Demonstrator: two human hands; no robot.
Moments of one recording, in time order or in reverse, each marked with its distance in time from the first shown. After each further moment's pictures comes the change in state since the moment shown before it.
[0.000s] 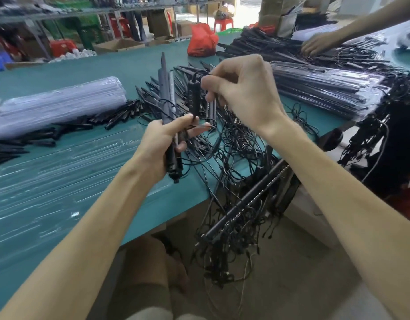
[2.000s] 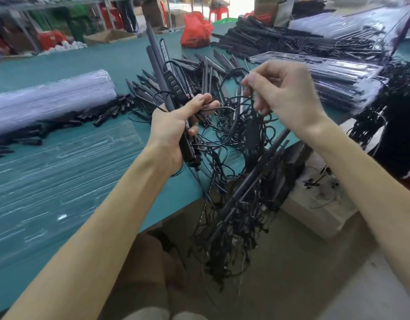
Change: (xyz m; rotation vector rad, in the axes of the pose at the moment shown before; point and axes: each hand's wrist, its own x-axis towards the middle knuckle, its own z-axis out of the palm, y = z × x) left_hand 0.010 -0.003 0.044 -0.073 0.050 0.093; right_hand -0.018 0.062 -0.045 0.145 -0.039 0.099
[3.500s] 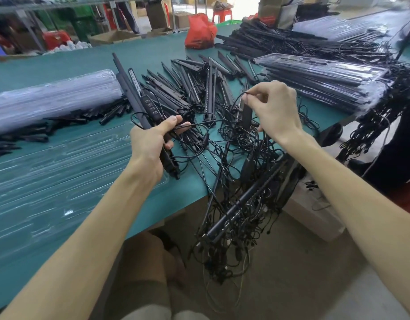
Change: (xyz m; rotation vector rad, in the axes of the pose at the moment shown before) left_hand -0.001 -0.011 -0.050 0.076 0.324 0.006; right_hand 0.008 0.032 0.035 -0.329 0.144 0.129
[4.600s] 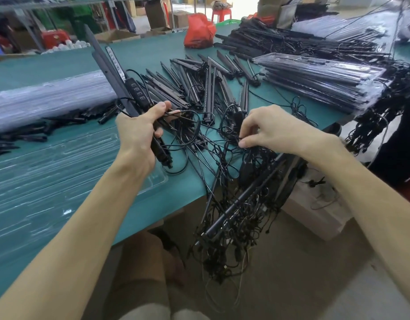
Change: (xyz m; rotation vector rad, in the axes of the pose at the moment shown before) left_hand 0.007 0.017 -0.004 0.000 0.043 0.119; right_hand -0.013 -0.002 -0.023 -0.315 -0.642 -0.169
